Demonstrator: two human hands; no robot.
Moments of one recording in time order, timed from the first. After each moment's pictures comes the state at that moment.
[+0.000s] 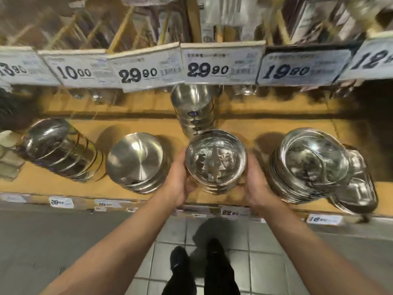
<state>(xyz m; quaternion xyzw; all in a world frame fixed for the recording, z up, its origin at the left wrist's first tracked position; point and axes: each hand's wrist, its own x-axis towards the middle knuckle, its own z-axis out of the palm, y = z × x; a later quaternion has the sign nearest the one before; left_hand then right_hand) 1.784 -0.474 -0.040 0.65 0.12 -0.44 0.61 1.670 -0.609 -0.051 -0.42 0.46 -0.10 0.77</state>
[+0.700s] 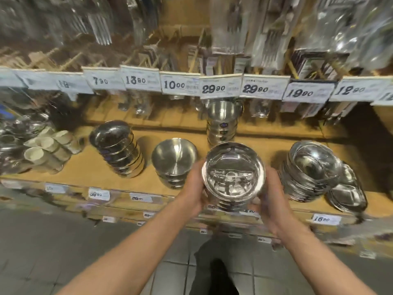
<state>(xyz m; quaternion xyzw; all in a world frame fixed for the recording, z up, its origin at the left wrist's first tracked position) 1.749 -0.391 0.024 0.62 0.04 -0.47 0.63 1.615 -0.516 0.027 -0.50 0.36 -0.12 0.78</state>
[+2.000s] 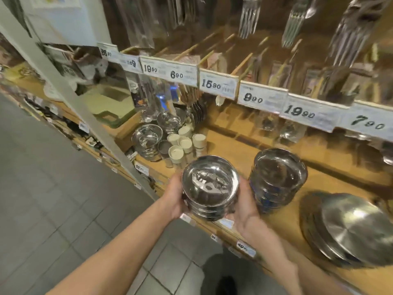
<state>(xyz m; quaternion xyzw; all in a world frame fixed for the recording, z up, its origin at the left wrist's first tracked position) 2.021 -0.041 0.020 0.65 0.28 -0.29 0.65 1.959 -0.191 0.001 -0.52 0.32 0.11 0.79</state>
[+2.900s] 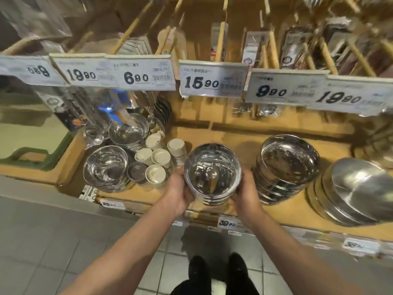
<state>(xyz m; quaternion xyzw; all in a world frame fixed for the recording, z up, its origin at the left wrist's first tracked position) 2.137 -0.056 -0.041 0.60 0.21 -0.44 0.64 2.024 -0.181 -0.055 -0.45 0.40 -0.07 0.80</state>
